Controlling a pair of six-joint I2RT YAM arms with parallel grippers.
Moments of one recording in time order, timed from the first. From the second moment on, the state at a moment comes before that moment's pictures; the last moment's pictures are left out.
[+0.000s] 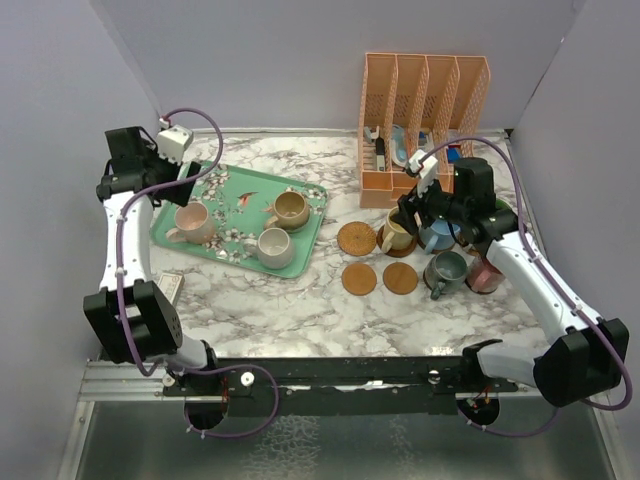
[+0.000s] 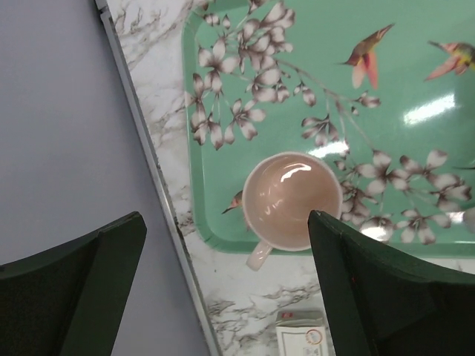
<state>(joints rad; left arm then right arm) 0.23 1.44 1.39 -0.63 0.26 0.55 0.28 1.23 1.05 -0.36 -0.46 -0.37</state>
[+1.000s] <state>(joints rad) 0.31 2.04 1.76 -1.00 0.40 0.94 0.28 1.27 1.03 -0.35 -0.49 -0.39</state>
